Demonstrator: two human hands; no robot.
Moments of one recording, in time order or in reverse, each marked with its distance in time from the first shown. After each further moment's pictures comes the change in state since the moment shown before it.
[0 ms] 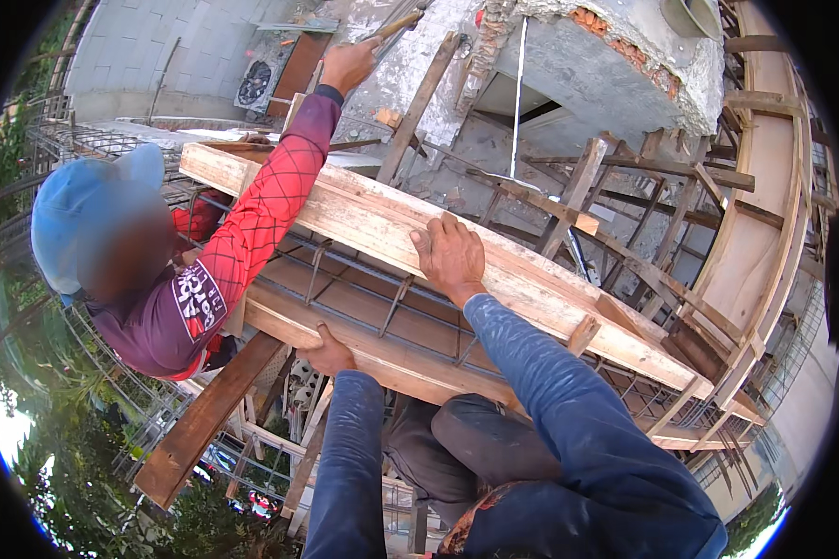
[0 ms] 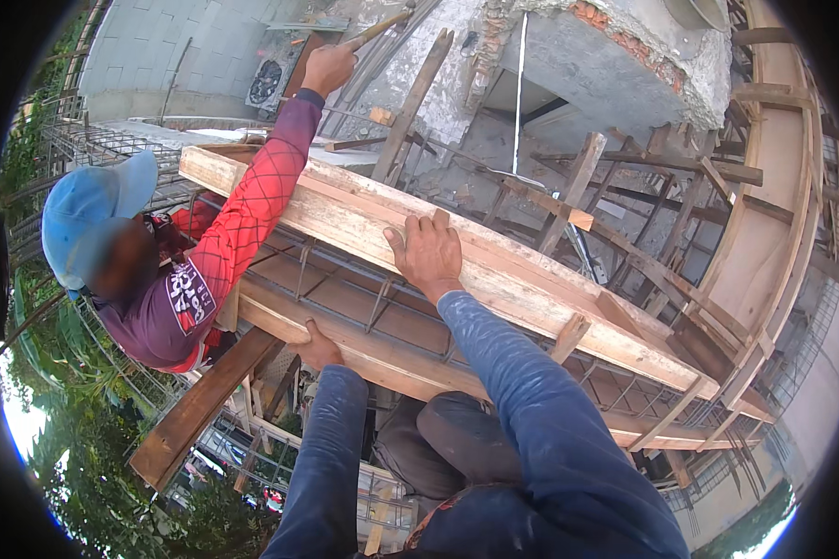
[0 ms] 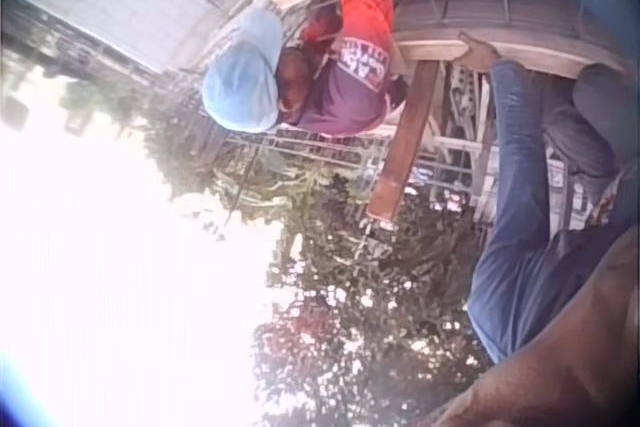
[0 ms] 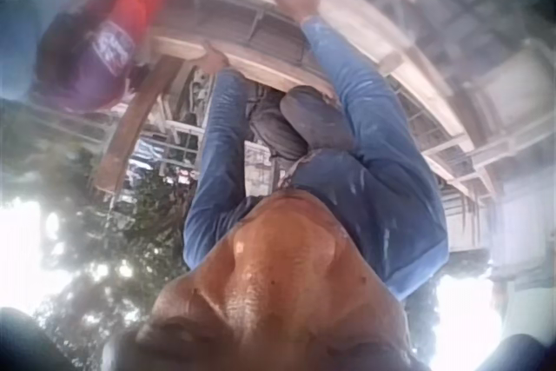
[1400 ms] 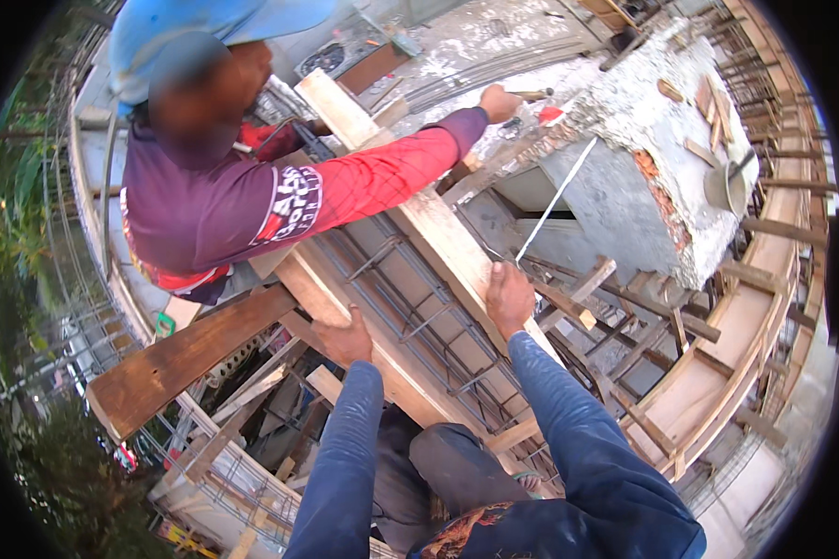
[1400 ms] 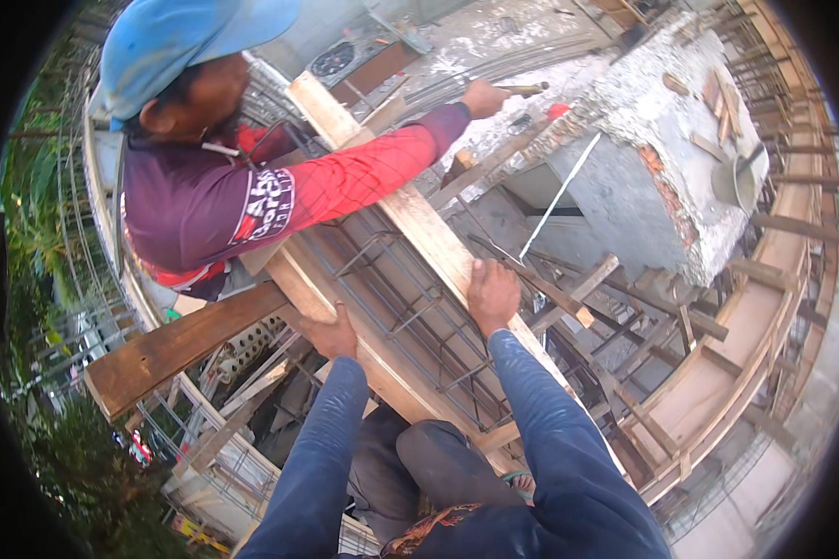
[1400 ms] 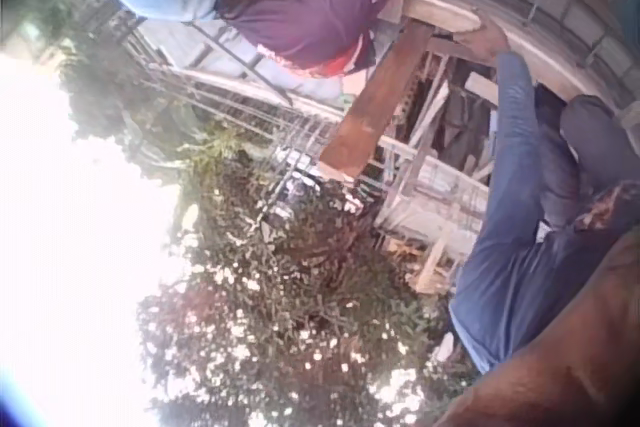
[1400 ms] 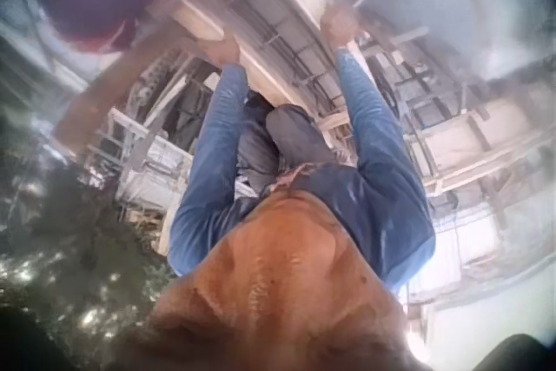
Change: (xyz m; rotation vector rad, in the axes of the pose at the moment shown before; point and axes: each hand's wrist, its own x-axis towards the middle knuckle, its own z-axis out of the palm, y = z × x) left_hand 0.011 -0.016 -0.004 -0.050 0.020 -0.022; right_hand -0.004 -0.008 0.018 -0.163 0.011 -0.052
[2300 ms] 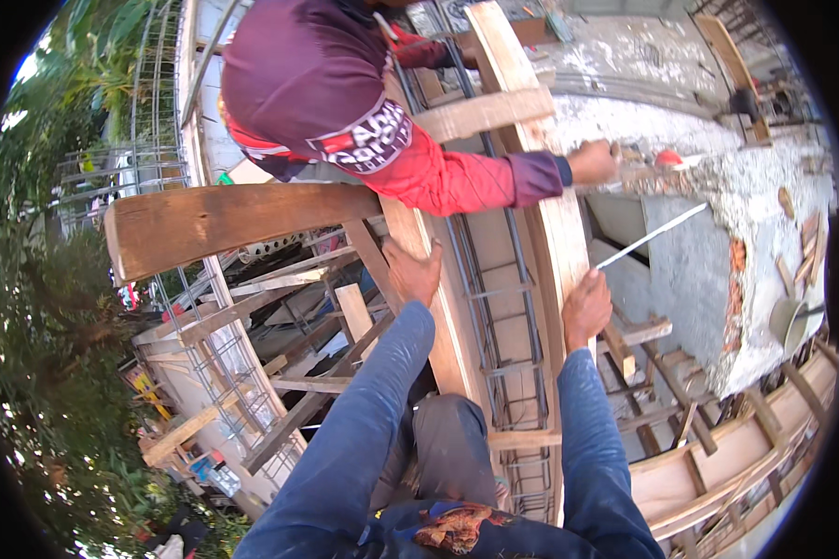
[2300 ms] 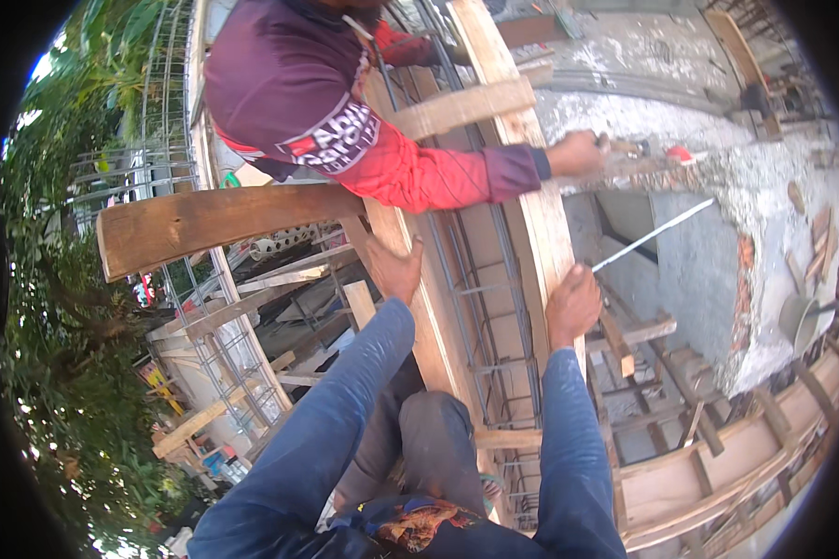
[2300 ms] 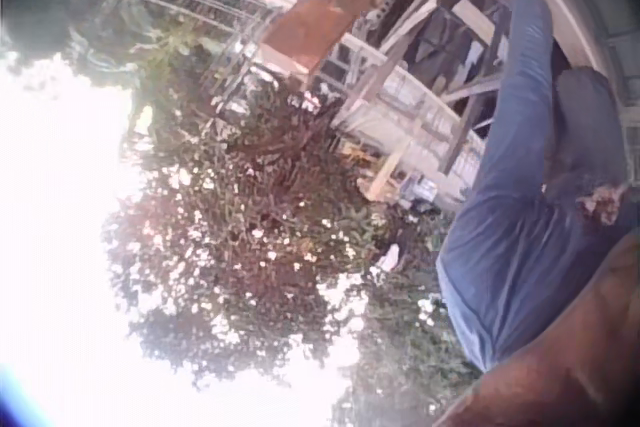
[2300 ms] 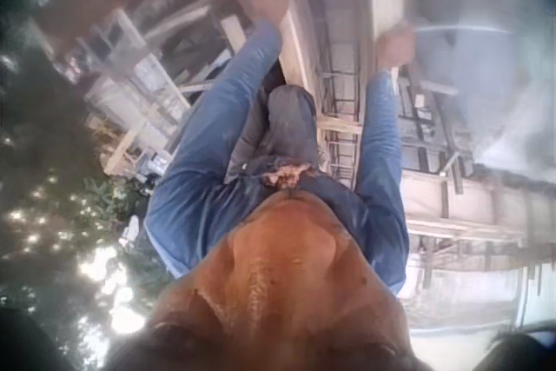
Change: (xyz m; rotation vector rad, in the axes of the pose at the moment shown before) left_hand -0.002 0.004 -0.002 -0.146 0.108 0.020; right_hand -0.005 0.000 0.006 -0.015 0.025 0.013
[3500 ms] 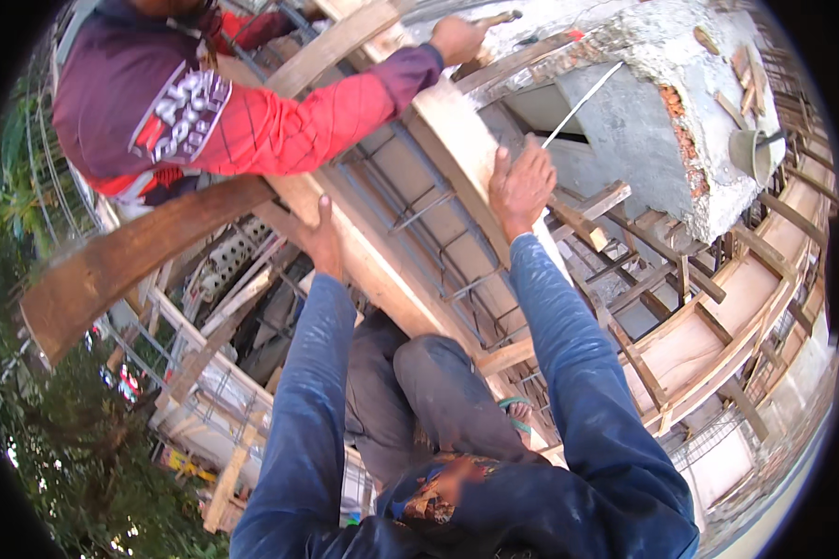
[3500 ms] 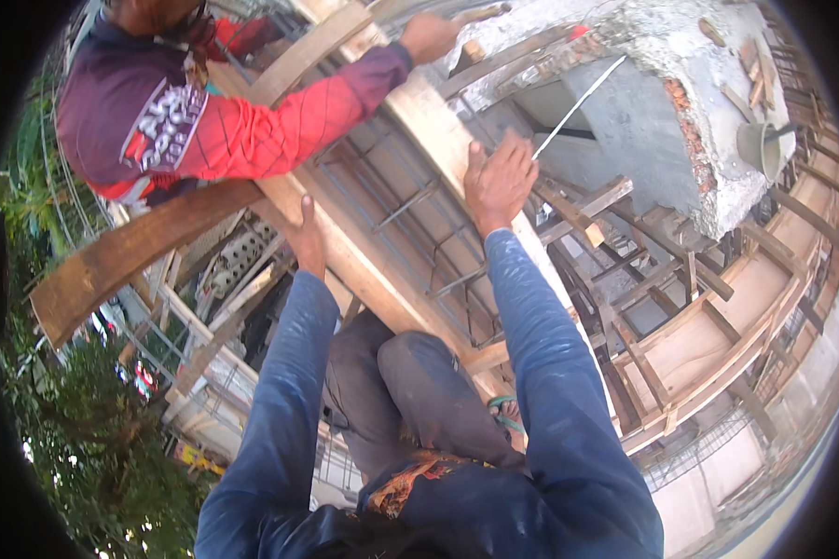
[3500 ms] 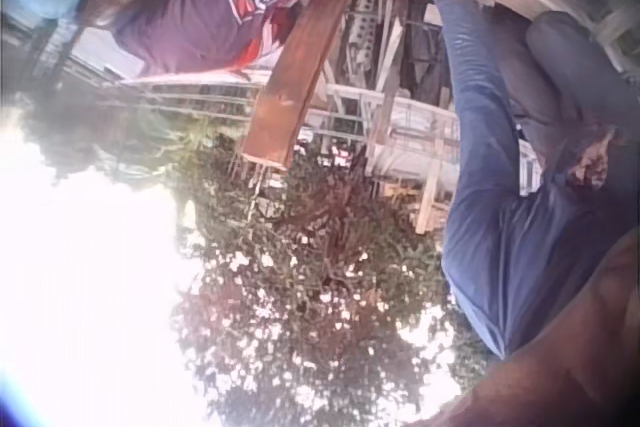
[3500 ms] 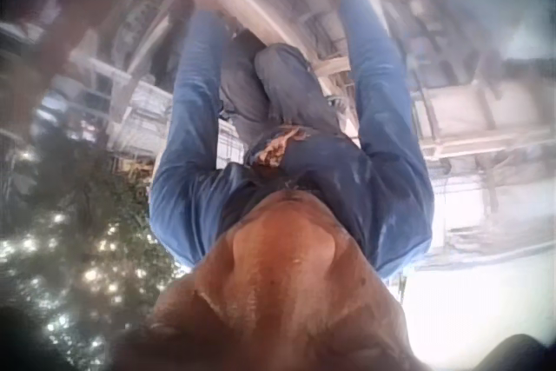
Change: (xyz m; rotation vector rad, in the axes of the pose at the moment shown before) left_hand 0.011 -0.040 0.011 -0.682 -0.243 0.132; right_hand 0.008 0.006 -0.003 0.022 0.095 -0.026
